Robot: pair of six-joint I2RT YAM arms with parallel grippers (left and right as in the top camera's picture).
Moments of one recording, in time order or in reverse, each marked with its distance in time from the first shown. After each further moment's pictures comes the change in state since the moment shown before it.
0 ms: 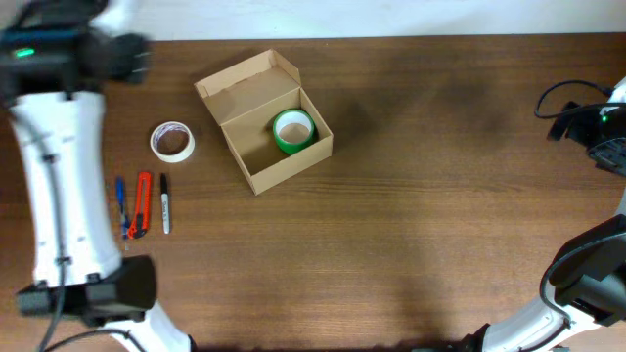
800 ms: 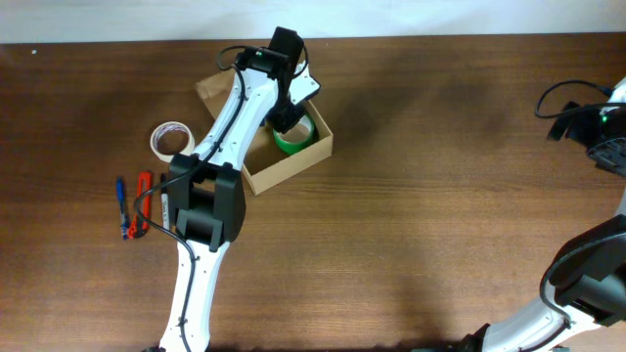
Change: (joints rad) left arm -0.463 0.602 0.001 0.093 0.162 0.163; right arm 0.000 0.000 0.000 0.000 0.000 0.000
